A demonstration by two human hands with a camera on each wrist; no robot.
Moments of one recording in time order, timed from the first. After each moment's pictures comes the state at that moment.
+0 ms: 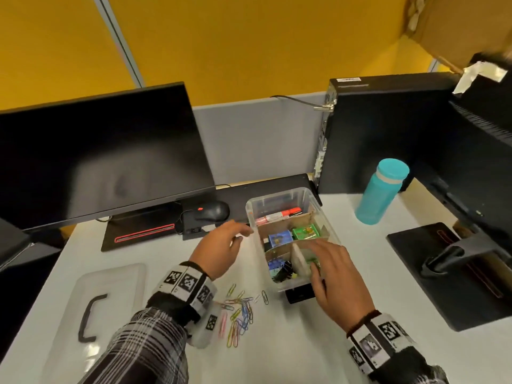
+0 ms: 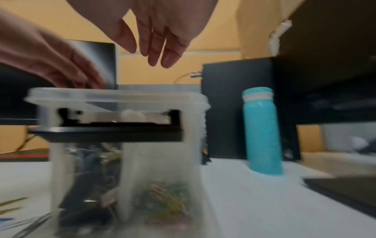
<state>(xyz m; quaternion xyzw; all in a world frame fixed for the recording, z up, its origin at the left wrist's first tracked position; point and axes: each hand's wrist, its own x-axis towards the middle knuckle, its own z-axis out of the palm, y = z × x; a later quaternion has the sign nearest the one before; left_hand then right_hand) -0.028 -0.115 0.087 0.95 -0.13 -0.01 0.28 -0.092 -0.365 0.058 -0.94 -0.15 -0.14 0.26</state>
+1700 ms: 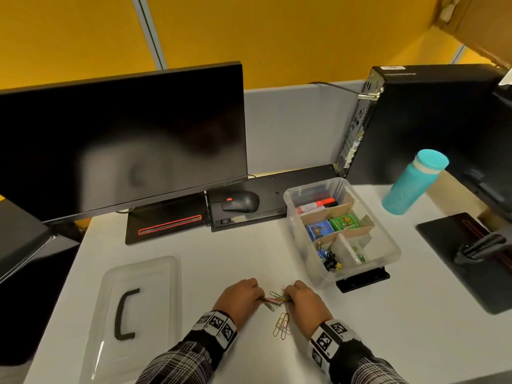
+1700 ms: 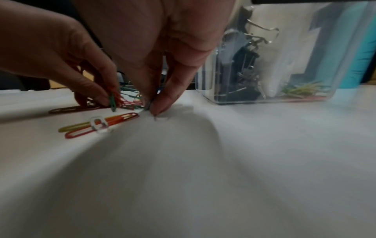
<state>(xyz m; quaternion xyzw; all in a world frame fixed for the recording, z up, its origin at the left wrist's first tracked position) -0.084 -0.035 -0.037 0.95 -0.23 -0.16 0.11 -0.104 -0.217 -0.037 -0.96 -0.07 0.18 0.23</state>
